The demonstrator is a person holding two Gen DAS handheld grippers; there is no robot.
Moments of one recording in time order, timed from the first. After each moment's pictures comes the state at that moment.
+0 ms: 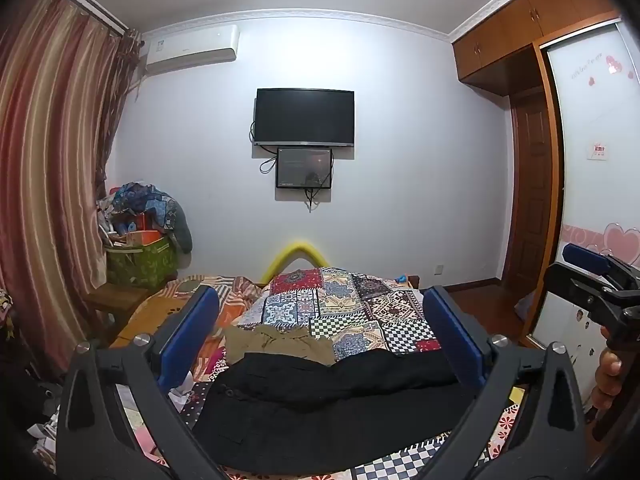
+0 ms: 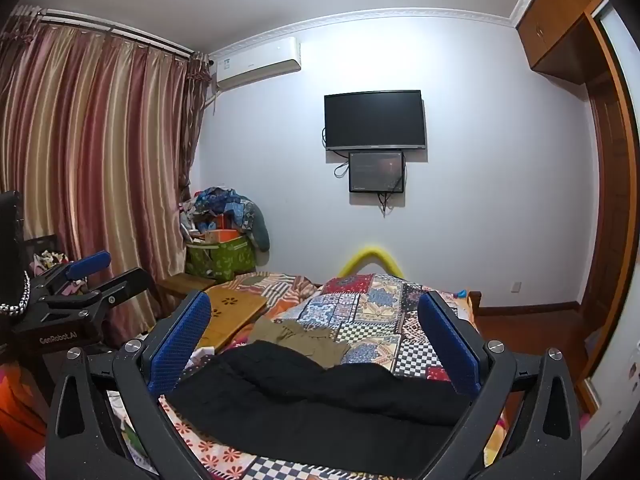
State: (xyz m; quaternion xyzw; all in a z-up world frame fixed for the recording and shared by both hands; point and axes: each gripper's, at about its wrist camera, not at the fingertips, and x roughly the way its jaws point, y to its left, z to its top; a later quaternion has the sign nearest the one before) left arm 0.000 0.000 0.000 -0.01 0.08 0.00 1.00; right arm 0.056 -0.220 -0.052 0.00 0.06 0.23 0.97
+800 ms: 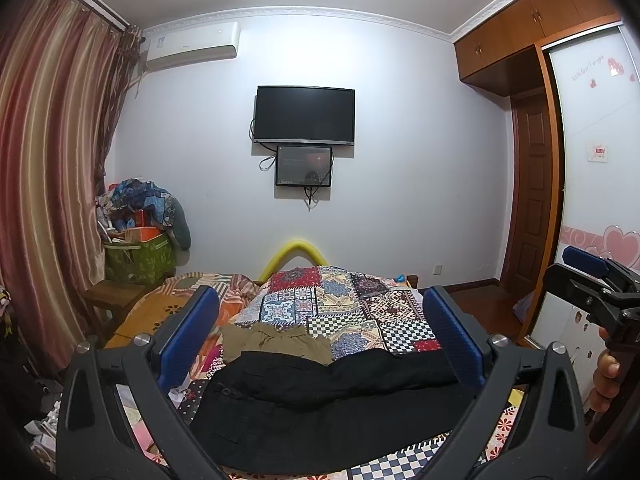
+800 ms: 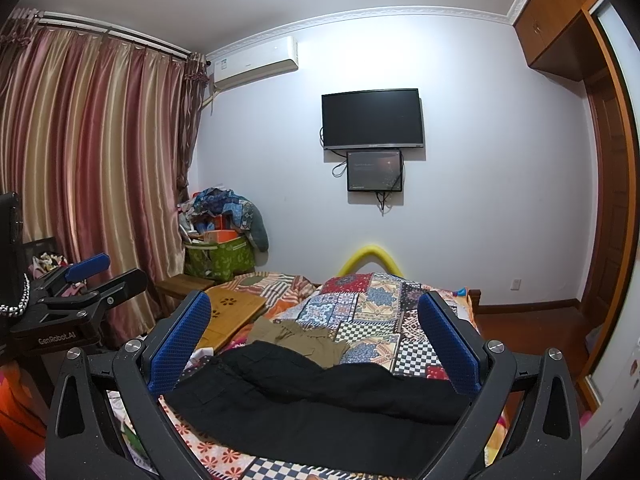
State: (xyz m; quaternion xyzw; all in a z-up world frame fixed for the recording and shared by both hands) left arm 0.004 0.005 0.000 -0.02 0.08 0.00 1.00; right arm 0.059 -0.222 -0.053 0.00 0.06 0.23 0.97
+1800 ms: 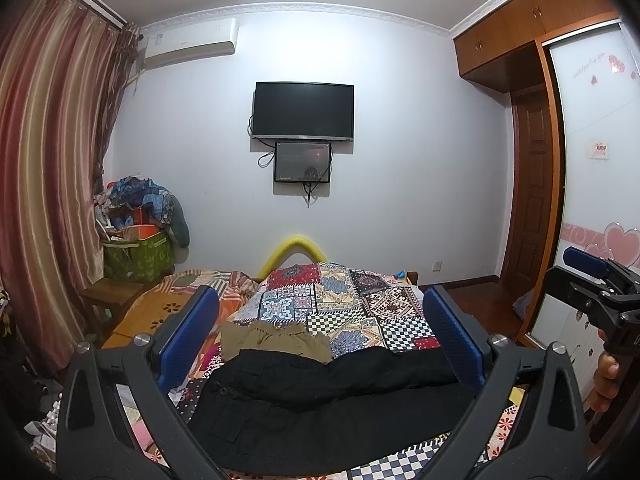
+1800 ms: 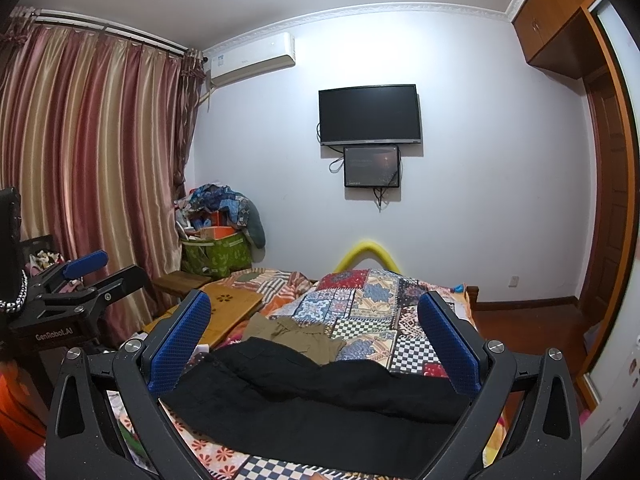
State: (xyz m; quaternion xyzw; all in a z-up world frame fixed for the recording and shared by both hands) left arm 0.014 0.005 -0.005 -0.01 0.08 0.00 1.00; right arm 0.067 -0.223 -0.058 0.00 0.07 0.23 0.97
